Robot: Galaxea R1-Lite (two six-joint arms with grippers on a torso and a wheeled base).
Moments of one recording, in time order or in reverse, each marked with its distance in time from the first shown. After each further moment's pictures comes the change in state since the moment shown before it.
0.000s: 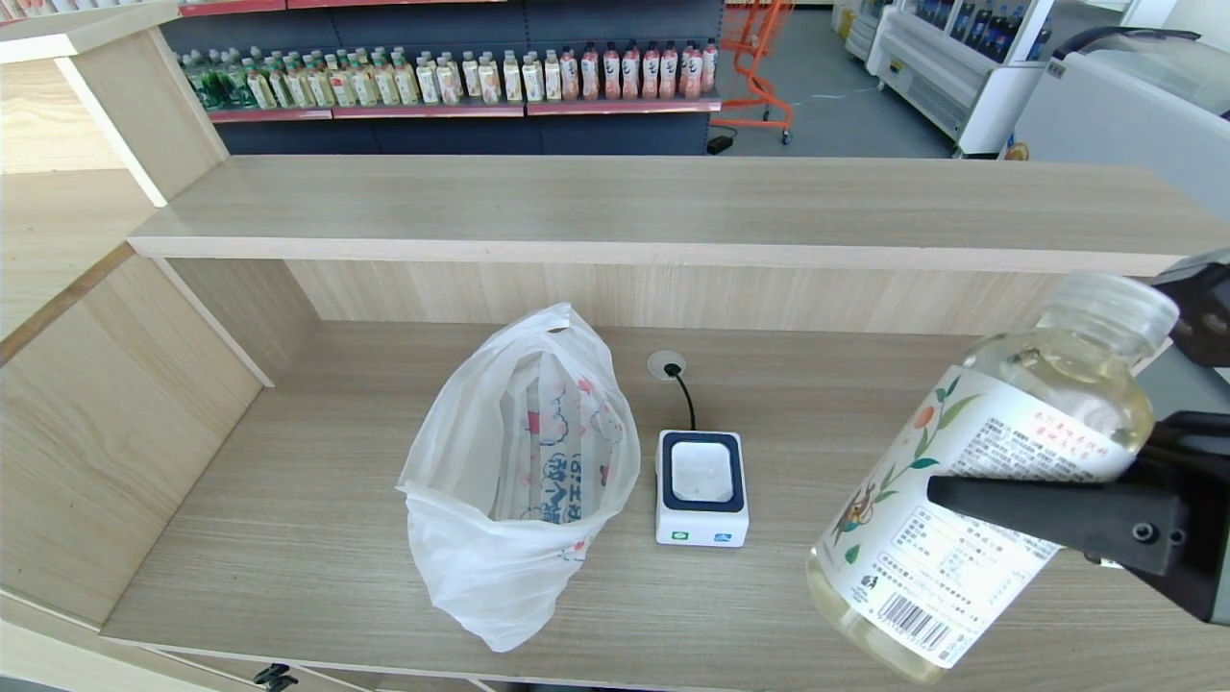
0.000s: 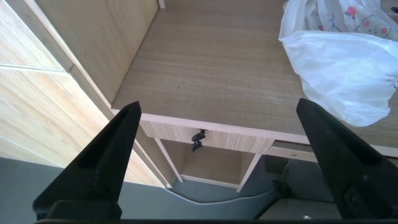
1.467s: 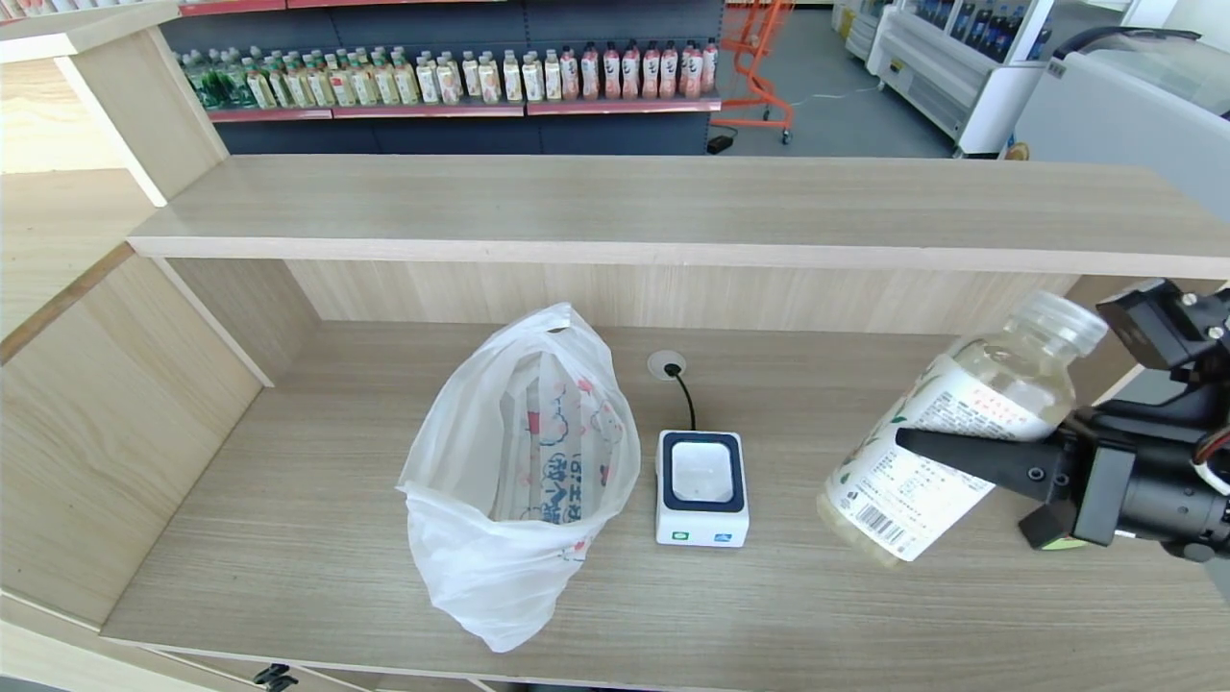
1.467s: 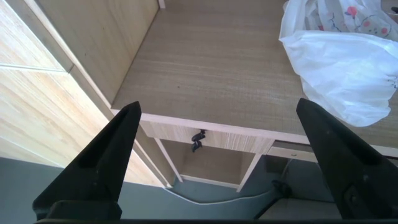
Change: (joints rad) left arm 0.000 0.000 0.000 0.000 0.000 0.000; right arm -0.220 0.143 0.074 -0.183 0.010 -0.104
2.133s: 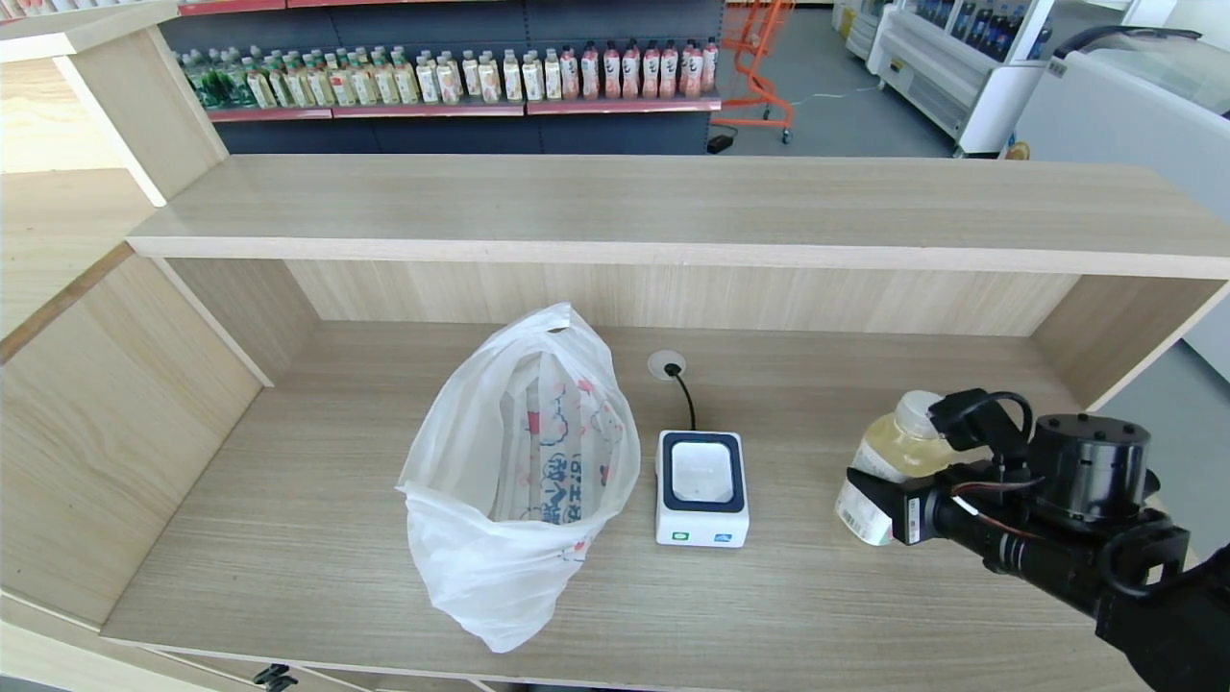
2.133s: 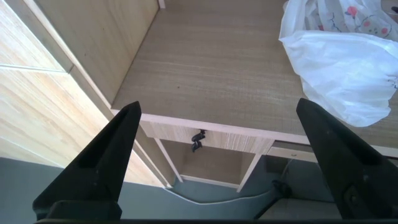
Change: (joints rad) left arm 0.000 0.000 0.000 0.000 0.000 0.000; right arm 0.007 0.521 0.150 -0.491 -0.718 -0.329
